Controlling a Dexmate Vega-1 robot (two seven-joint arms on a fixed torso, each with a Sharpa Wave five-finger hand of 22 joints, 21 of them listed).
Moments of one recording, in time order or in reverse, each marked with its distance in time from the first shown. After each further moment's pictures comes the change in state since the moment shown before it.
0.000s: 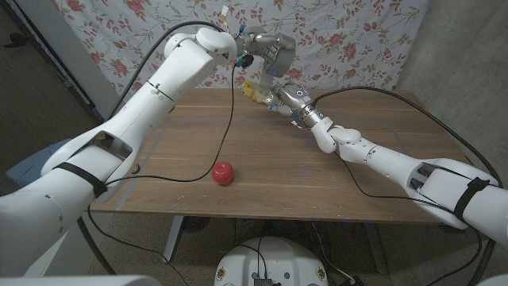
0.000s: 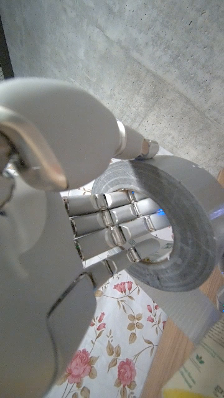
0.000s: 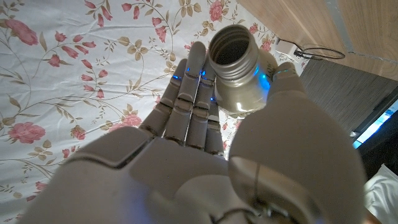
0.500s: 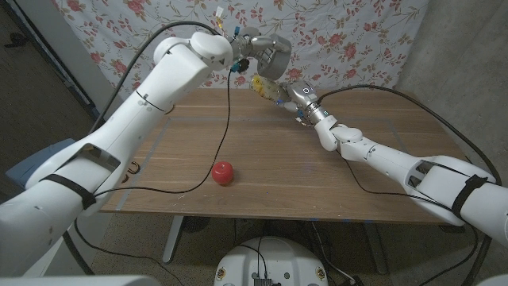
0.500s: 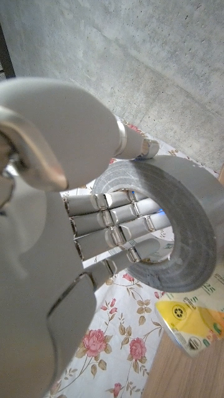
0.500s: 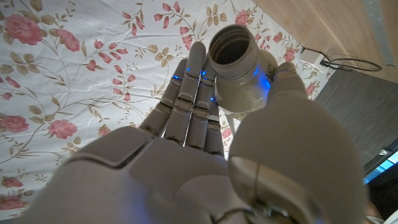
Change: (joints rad) left arm 0.083 0.061 -0.037 -0.183 -0.012 0.105 0.080; left_hand 0.000 0.000 0.000 0.000 0.000 0.008 0.000 -0.009 -0.004 0.005 0.002 -0.006 -0.004 0.005 -0.001 -0.003 0.004 0.000 0.000 0.004 0.000; right arm 0.018 0.015 0.006 0.055 0.028 -0.078 -0.027; right_hand 0.003 -0.003 -0.003 0.003 0.003 0.003 0.000 -0.004 0.000 0.004 -0.004 -0.007 0.000 0.002 -0.001 -0.004 0.005 0.000 0.000 0.008 0.000
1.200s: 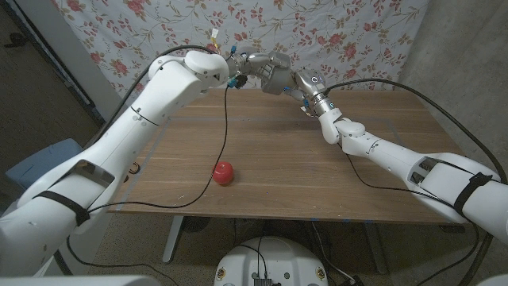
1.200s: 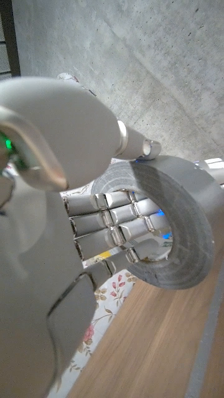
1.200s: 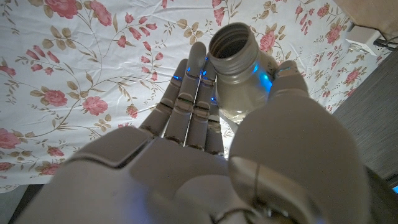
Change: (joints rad) left arm 0.096 0.017 -0.046 0.029 -0.158 -0.047 -0.022; left_hand 0.007 -0.007 0.021 -0.021 -0.003 0.003 0.003 -0.013 0.003 0.003 0.004 -0.022 -0.005 -0.001 0.000 -0.012 -0.004 0.000 0.000 0.014 0.000; right arm 0.006 -0.013 0.040 -0.046 0.031 -0.069 -0.047; right_hand 0.003 -0.003 -0.012 0.004 0.005 0.003 -0.003 -0.001 0.005 0.002 -0.002 0.004 0.008 0.002 -0.001 -0.004 0.006 -0.004 0.000 0.008 0.000
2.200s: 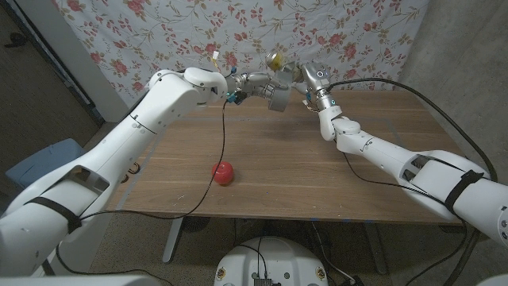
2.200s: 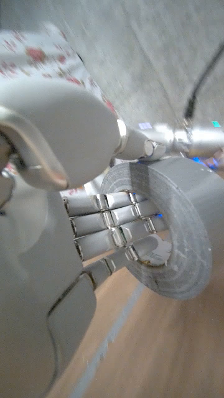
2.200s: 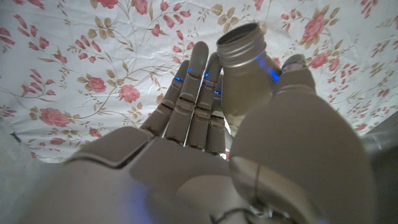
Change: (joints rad) left arm 0.031 0.048 0.033 0.069 -0.150 0.074 -0.008; left_hand -0.003 0.003 0.063 -0.063 0.002 0.013 0.012 -0.013 0.010 0.010 0.010 -0.001 0.006 0.015 0.013 -0.002 0.008 0.000 0.000 0.013 -0.006; right arm 0.020 0.067 0.037 0.075 0.050 -0.120 -0.118; right_hand 0.008 -0.008 -0.017 0.008 -0.002 0.166 -0.045 -0.017 0.004 0.013 0.006 -0.004 0.000 0.027 -0.023 0.000 0.017 -0.008 -0.008 0.017 -0.005
